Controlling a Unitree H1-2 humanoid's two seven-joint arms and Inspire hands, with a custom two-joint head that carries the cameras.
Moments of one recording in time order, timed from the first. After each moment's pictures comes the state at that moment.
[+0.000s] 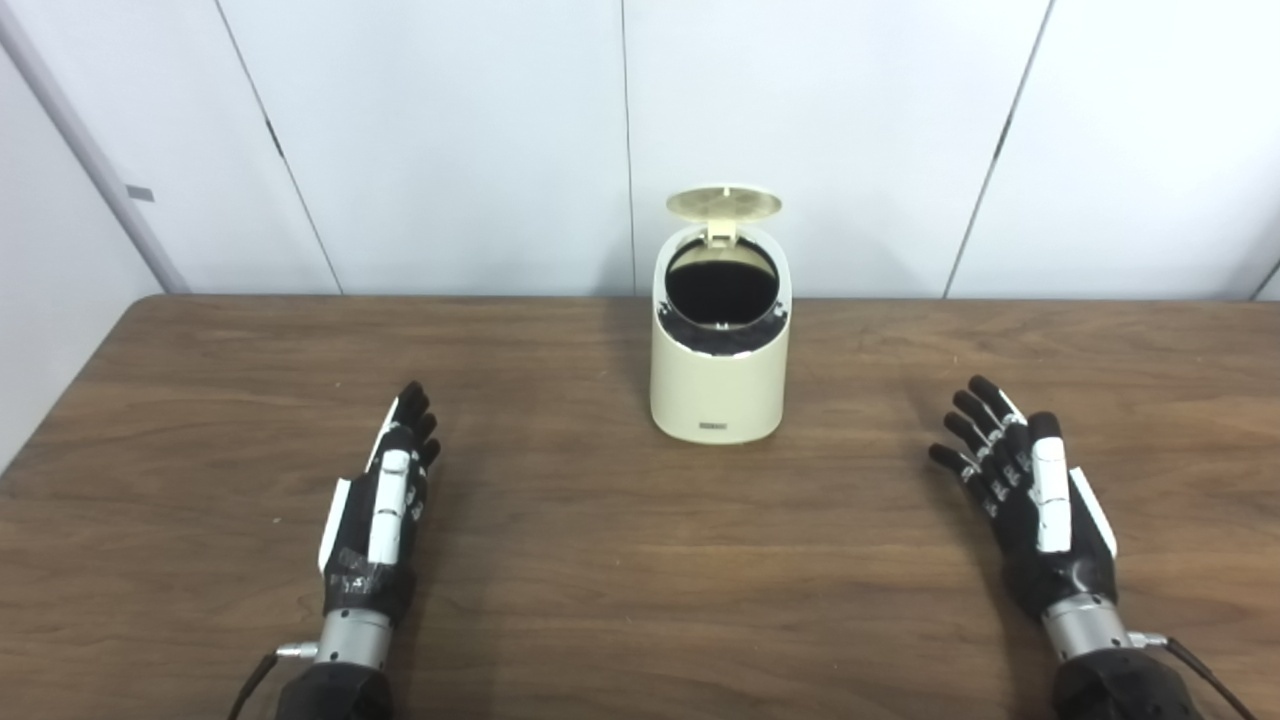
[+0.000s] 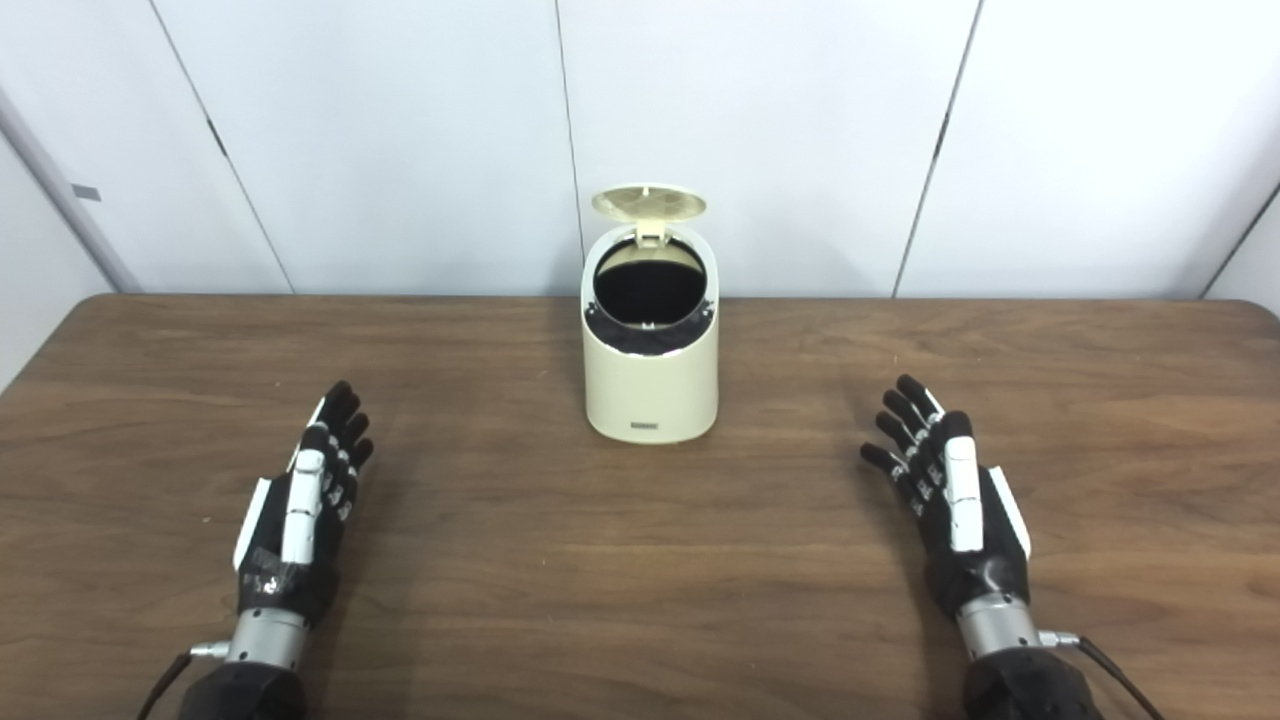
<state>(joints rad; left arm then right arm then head) 0.01 0.08 0.16 -0.04 -0.19 -0.10 -0.09 -0.07 -0.12 -0.13 -0.03 0.23 0.06 0.11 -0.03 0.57</state>
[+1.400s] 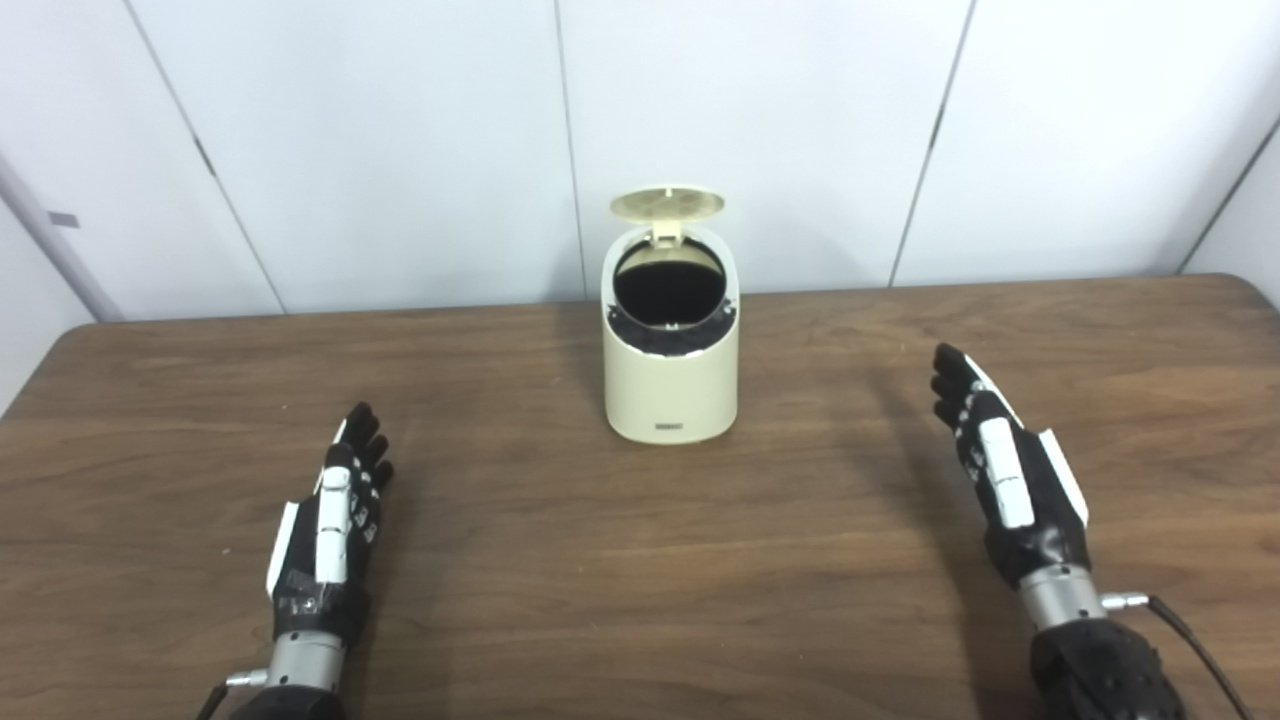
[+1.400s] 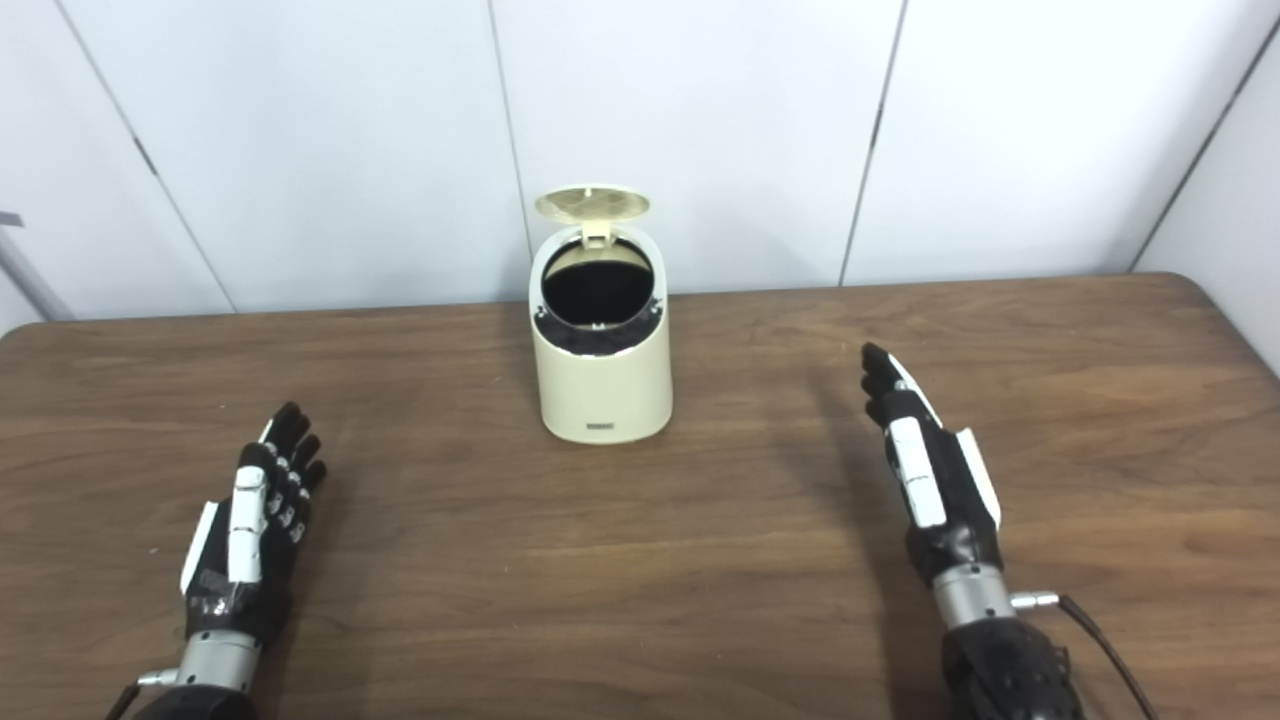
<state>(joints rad) 0.01 0.12 0.16 -0.02 -0.22 -0.05 -0.08 -0.07 -0.15 -0.12 -0.08 0.05 -0.03 0.07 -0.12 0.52</state>
